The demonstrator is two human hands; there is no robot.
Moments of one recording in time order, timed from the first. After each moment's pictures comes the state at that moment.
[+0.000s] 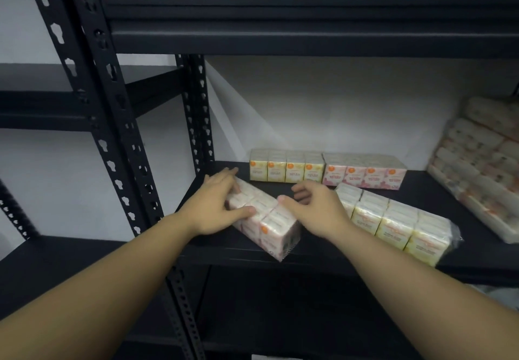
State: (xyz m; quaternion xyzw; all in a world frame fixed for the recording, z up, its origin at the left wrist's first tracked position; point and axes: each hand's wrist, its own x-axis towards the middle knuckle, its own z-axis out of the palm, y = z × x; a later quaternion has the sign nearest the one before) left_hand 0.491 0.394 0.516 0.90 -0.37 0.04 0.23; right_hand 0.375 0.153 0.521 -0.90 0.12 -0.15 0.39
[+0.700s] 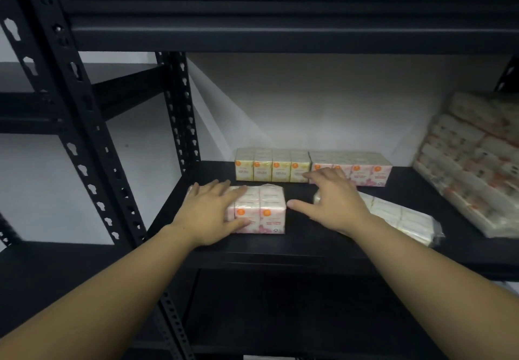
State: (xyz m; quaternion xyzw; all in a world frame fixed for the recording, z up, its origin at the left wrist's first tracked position) left_hand 0.477 0.365 0.509 0.93 -0.35 0.05 0.02; right_hand 0.368 0.085 0.530 -0.98 0.08 -0.16 0.10
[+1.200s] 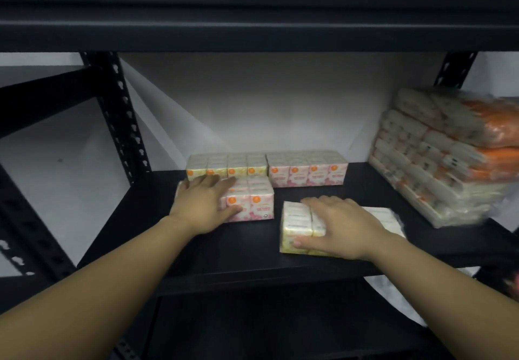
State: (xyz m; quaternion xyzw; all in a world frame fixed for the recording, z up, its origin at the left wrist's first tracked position) left_hand 0.504 0.258 0.515 0.93 -0.35 0.06 0.03; right_hand 0.302 0.008 0.525 -1.00 0.06 -0.03 0.03
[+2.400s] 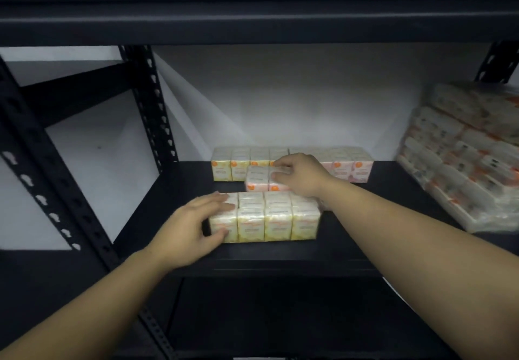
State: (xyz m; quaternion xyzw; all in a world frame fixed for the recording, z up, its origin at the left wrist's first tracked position) left_hand 0.455 0.354 0.486 0.86 -0.41 0.08 0.29; right_hand 0.439 0.043 0.540 -0.94 0.05 -0.07 0.32
